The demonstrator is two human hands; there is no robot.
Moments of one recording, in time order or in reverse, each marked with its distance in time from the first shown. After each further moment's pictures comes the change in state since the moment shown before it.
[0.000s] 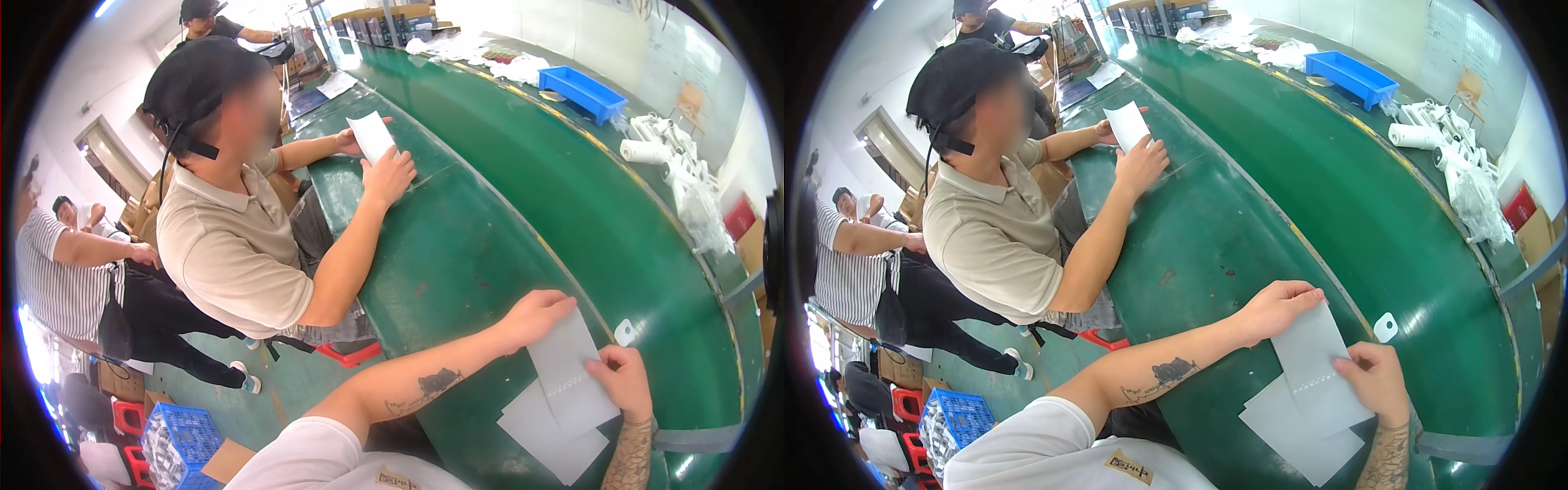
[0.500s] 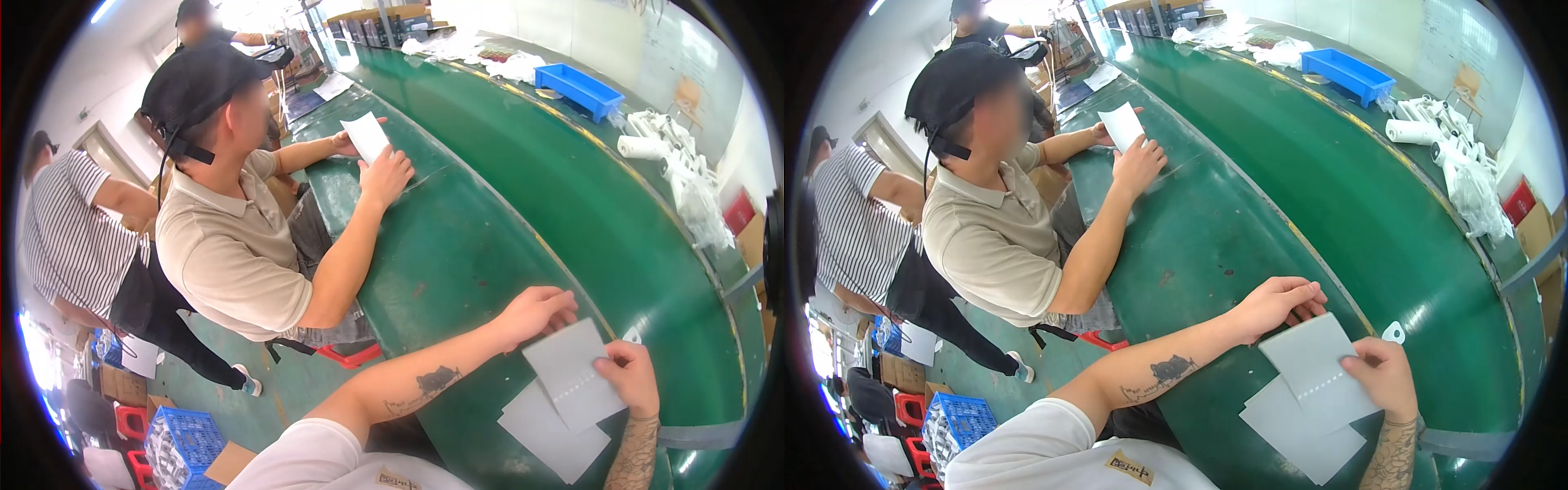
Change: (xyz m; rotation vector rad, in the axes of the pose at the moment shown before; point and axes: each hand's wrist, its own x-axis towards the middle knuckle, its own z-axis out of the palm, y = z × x) left_hand 0.004 -0.002 -0.001 -0.160 -0.070 -0.039; right_hand -0.005 -0.001 -0.008 0.229 -0.019 -0.005
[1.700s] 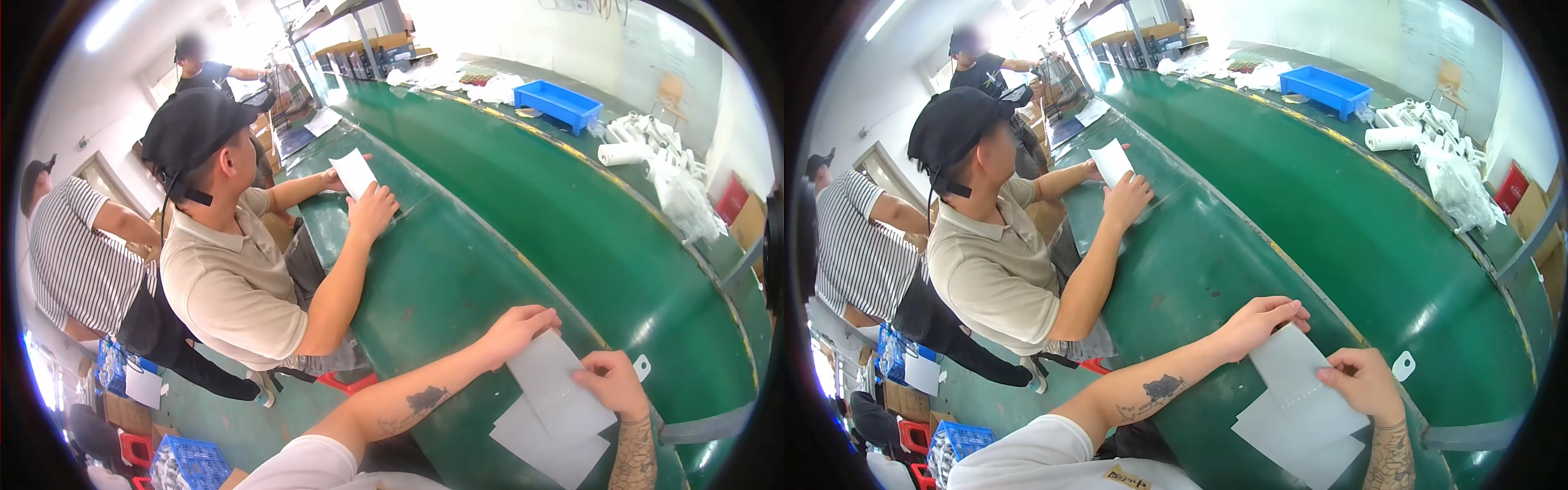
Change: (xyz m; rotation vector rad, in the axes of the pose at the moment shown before) left_hand -0.006 0.004 0.006 0.001 0.011 -0.035; right_hand 0.001 0.001 0.008 -0.108 -0.019 0.005
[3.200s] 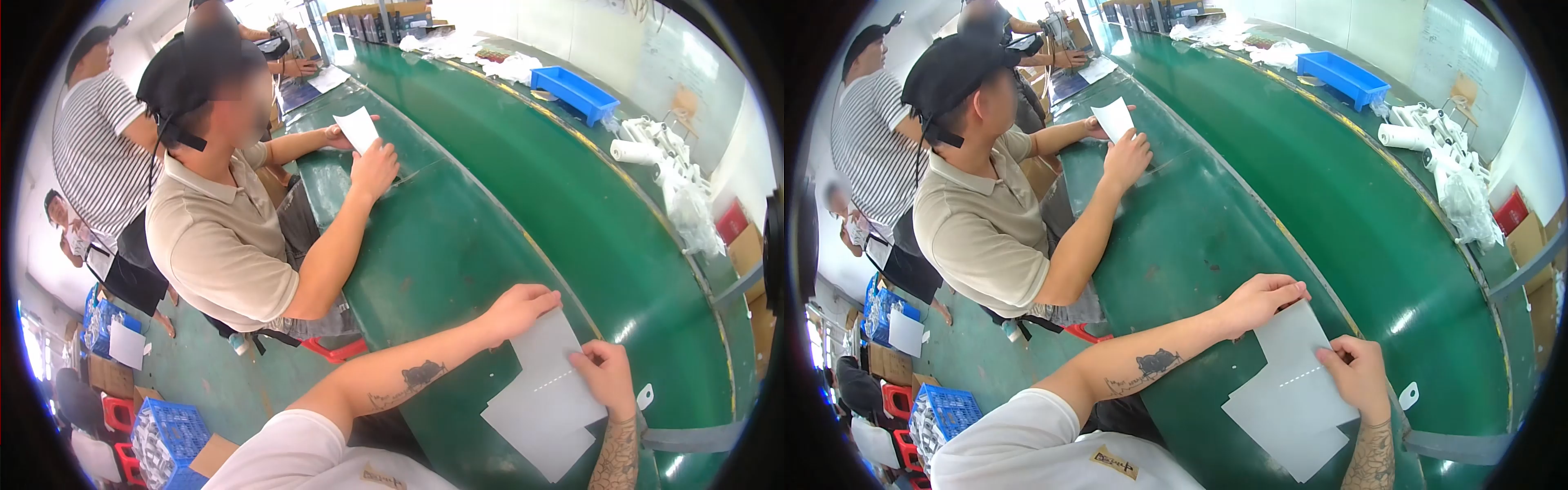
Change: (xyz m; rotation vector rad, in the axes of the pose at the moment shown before) left_hand 0.007 -0.007 -0.004 0.078 0.024 0.099; right_hand 0.002 0.002 0.000 -0.182 0.052 -0.007
